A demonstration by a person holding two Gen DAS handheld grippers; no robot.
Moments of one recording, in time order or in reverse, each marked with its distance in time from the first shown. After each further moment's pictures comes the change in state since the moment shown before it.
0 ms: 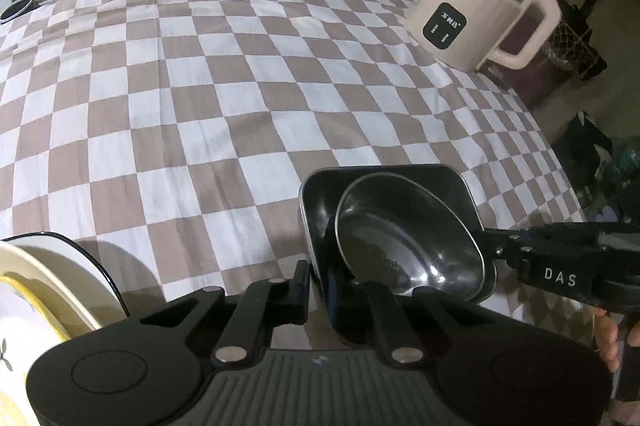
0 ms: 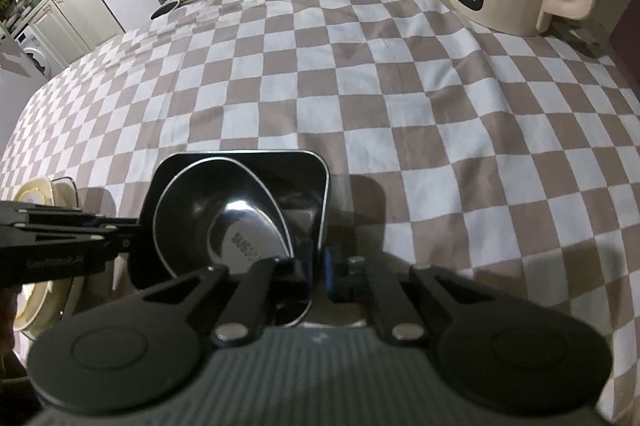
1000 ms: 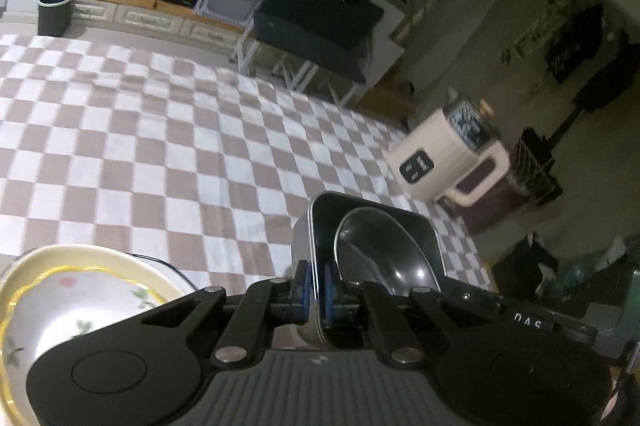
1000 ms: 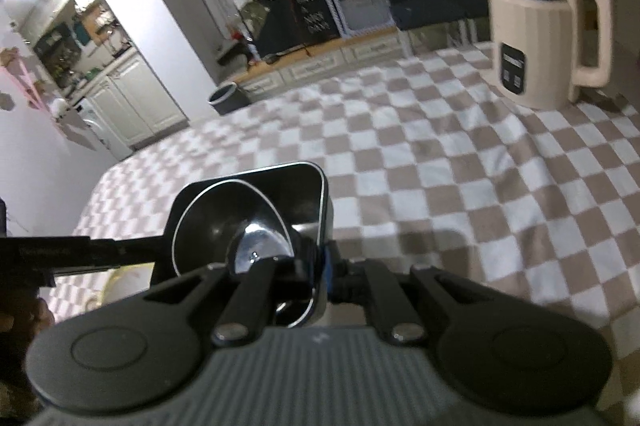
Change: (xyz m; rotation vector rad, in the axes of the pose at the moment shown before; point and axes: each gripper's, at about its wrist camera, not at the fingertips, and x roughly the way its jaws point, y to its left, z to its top) left arm -0.133 0.065 -0.013 -0.224 -0.296 -0.162; right arm -0.070 0.034 0.011 0.035 -0.258 0.219
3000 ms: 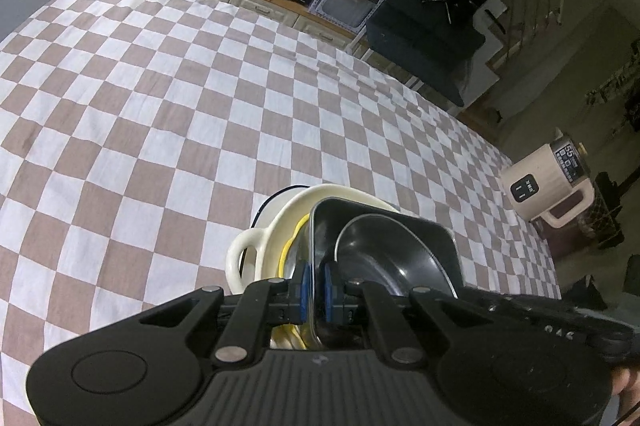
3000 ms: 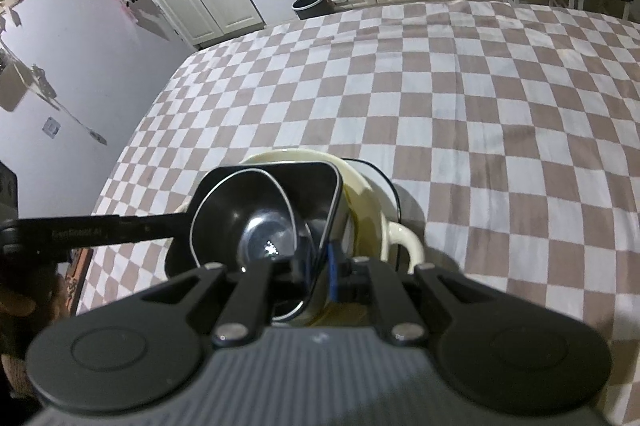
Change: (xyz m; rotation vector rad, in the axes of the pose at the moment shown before) left arm -0.096 0.136 -0.042 -0.170 -0.009 0.218; right arm 0.078 0.127 -0.028 -0.188 0.280 0.118
